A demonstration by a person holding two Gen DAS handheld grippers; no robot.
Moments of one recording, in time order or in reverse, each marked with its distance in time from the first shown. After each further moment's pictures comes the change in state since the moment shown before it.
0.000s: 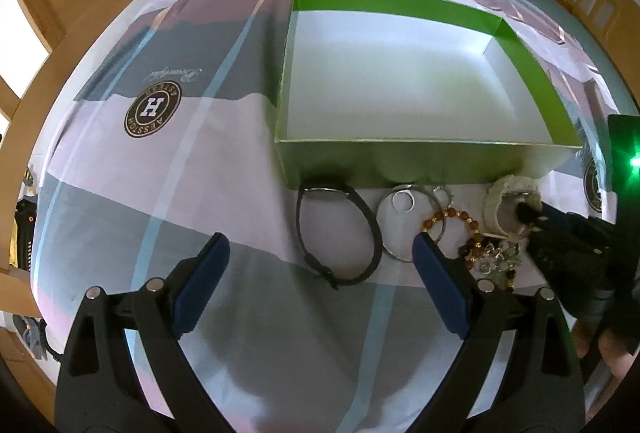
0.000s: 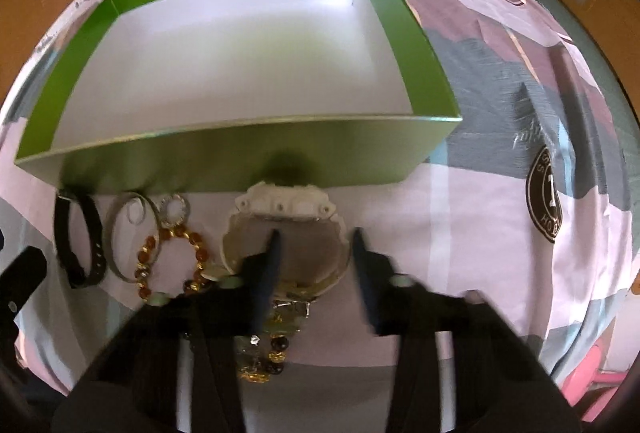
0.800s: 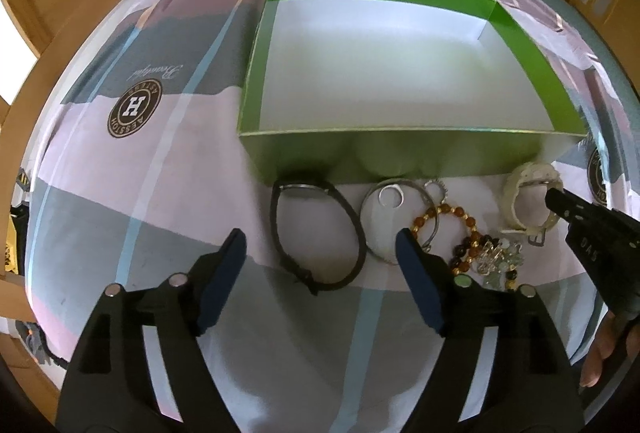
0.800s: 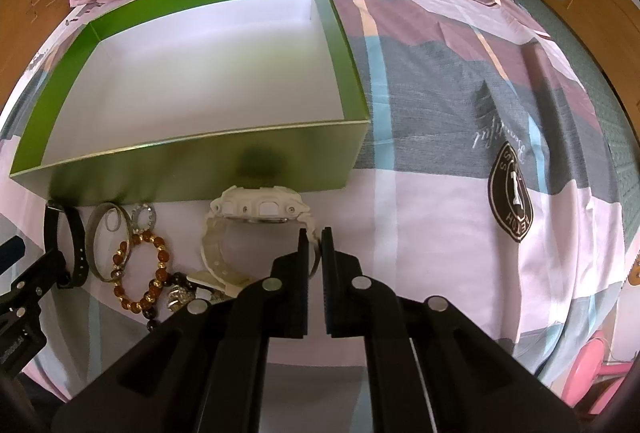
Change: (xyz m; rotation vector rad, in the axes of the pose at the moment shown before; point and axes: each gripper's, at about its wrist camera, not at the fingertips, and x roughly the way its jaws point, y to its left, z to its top) left arm 0.016 -0.014 0.001 0.023 0.015 -0.006; right arm -0.015 -0.030 -0.004 0.045 -0.065 -0.012
